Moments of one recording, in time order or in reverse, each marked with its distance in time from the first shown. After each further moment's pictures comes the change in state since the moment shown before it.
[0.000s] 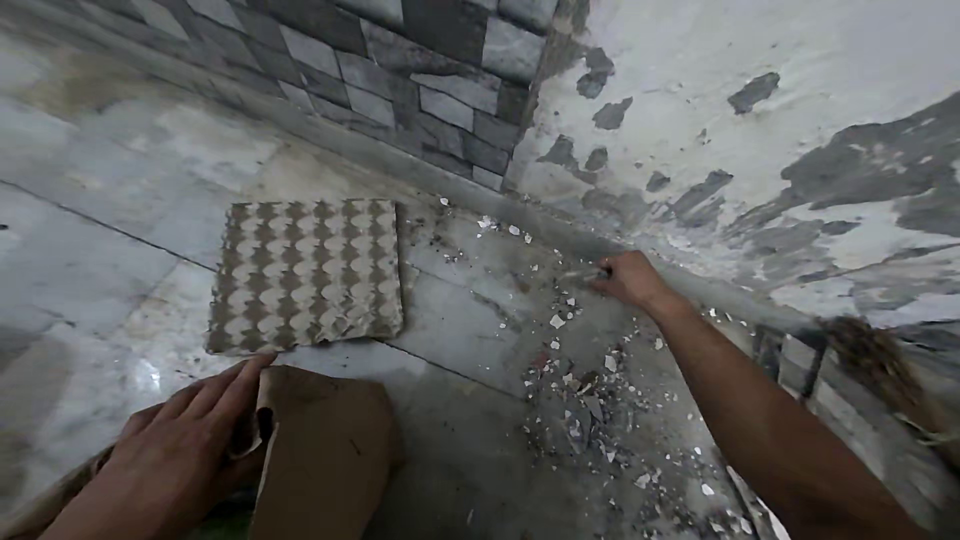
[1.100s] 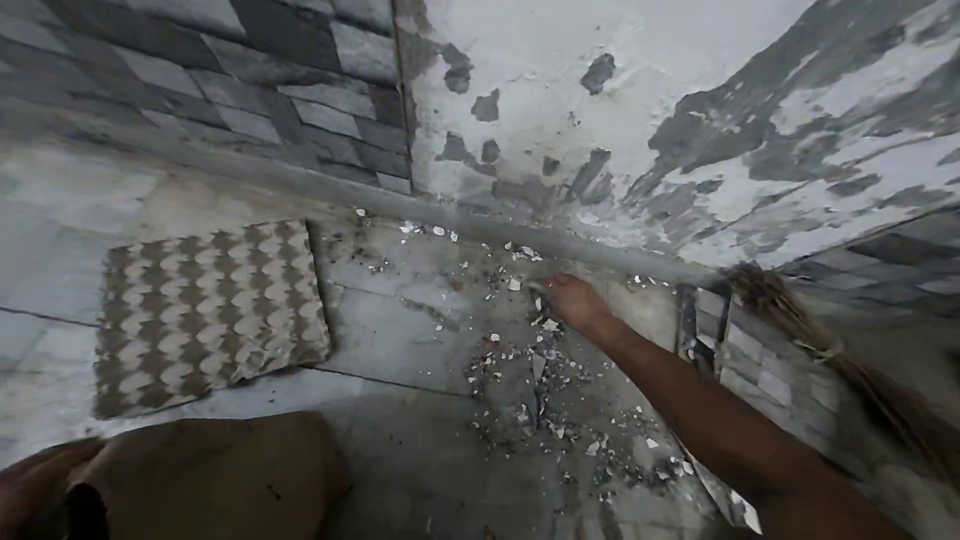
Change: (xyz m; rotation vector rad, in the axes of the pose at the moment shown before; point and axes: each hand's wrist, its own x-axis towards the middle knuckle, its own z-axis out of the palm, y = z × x) left_hand -0.020 0.052 -0.055 -0.166 -0.022 0.093; right_hand -0.074 0.038 0.058 -0.121 0.070 0.055
